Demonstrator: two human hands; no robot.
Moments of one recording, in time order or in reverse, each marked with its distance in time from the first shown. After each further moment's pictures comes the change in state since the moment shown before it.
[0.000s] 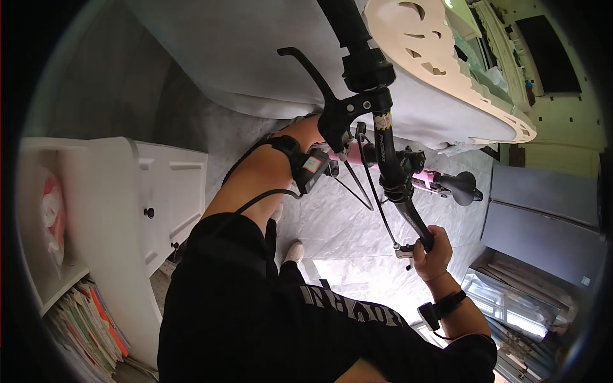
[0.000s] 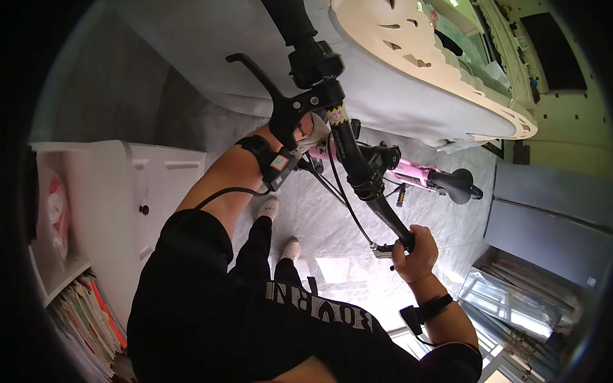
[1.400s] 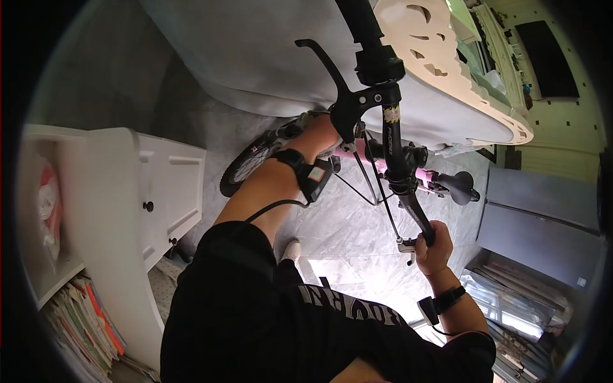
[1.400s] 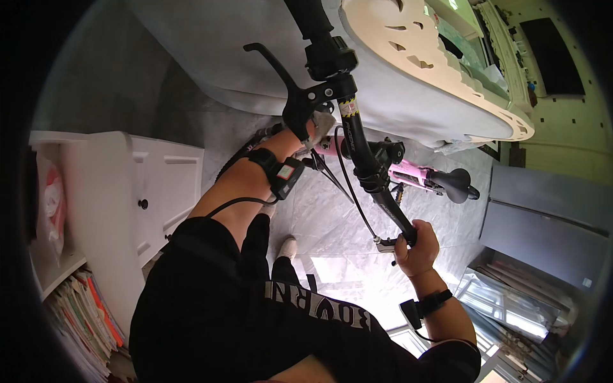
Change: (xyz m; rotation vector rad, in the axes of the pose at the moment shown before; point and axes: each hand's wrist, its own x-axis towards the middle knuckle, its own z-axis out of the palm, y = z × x) left_hand -0.045 -0.009 -0.011 -0.208 0.076 0.006; right_hand -0.001 -0.001 0.001 -0.019 0.006 0.033
